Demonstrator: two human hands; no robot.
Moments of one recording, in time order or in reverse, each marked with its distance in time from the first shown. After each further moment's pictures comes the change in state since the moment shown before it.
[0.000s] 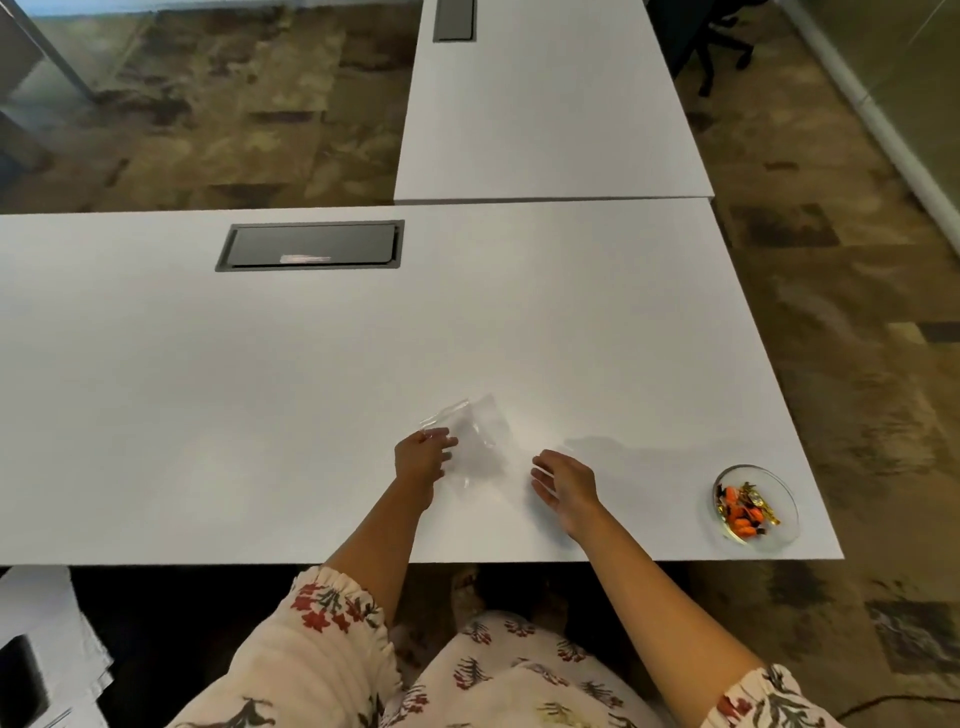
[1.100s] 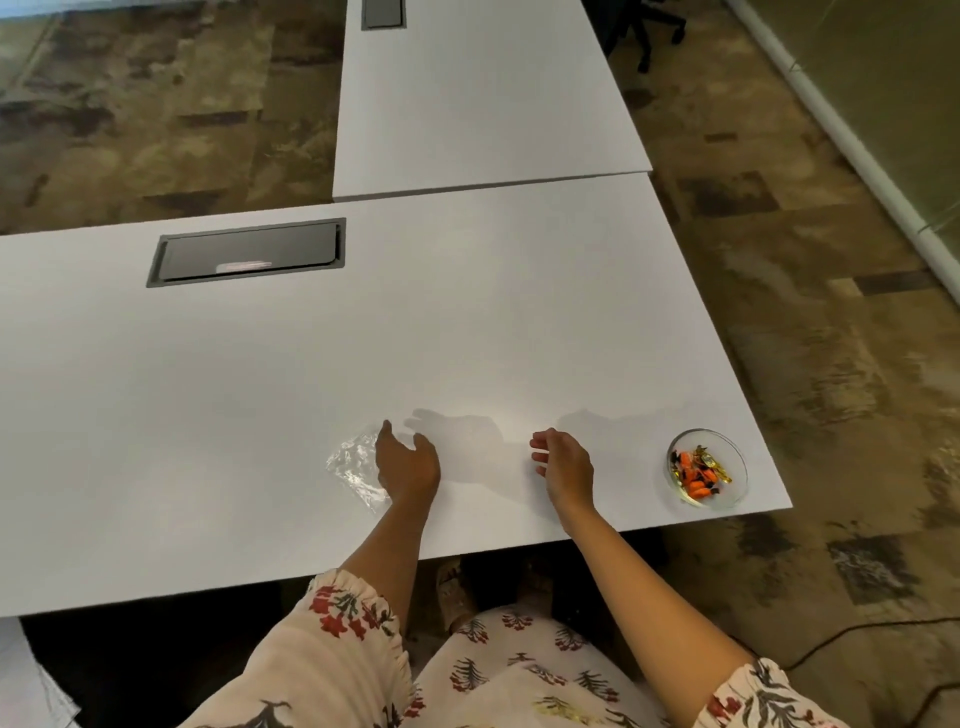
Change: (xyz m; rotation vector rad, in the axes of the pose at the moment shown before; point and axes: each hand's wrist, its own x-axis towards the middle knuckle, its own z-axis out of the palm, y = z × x) left_hand -0.015 -0.029 0.042 0.382 0.266 0.256; right_hand 0.000 -0.001 -0.039 -0.244 0.137 -0.367
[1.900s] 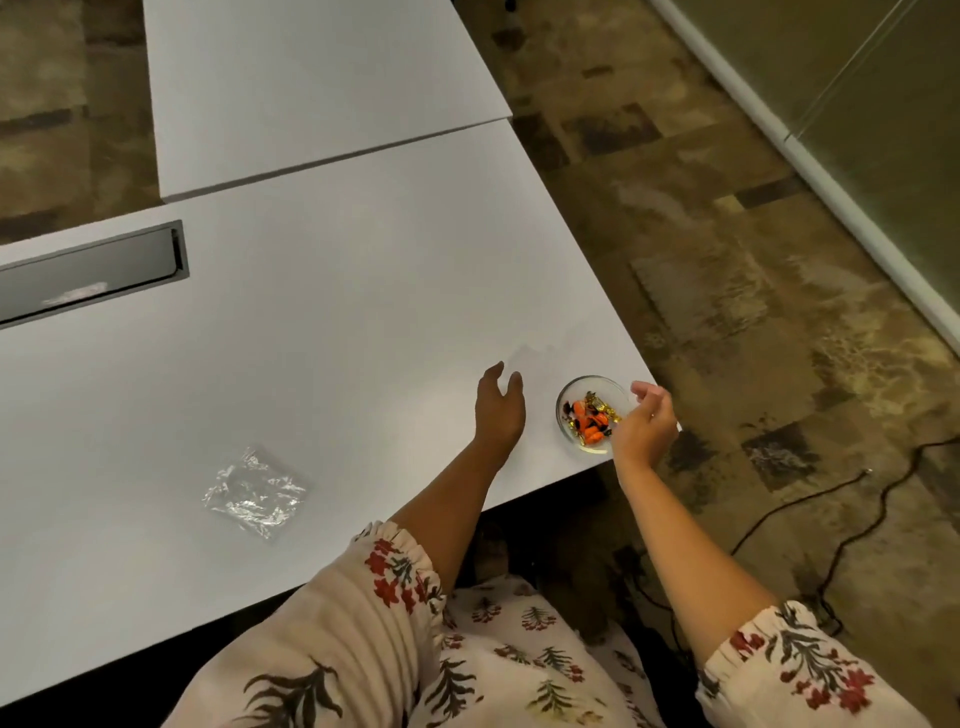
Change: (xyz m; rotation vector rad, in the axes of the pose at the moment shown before) left_hand -0.143 0.087 0.183 0.009 -0.674 0.186; right_hand 0.060 0.016 -0.205 0.071 0.736 -0.170
